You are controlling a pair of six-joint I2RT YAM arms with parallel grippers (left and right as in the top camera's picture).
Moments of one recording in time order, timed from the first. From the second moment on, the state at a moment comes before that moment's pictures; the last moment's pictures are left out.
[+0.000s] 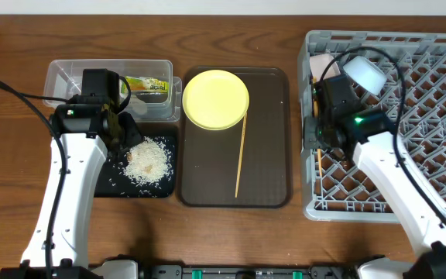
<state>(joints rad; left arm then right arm) 0.01 1.41 1.24 -1.14 -0.14 -0.52 0.32 1.50 1.13 -0.86 0.11 0.33</state>
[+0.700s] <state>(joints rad) 0.01 1.41 1.24 -1.14 -0.14 -0.52 0.32 1.53 1.09 -0.83 0.16 0.34</state>
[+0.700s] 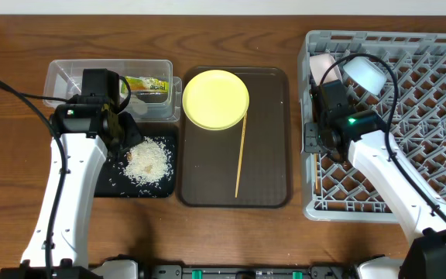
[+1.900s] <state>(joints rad) 0.01 1.41 1.24 -1.14 -0.14 -0.52 0.69 1.85 1.10 -0.46 -0.04 0.44</state>
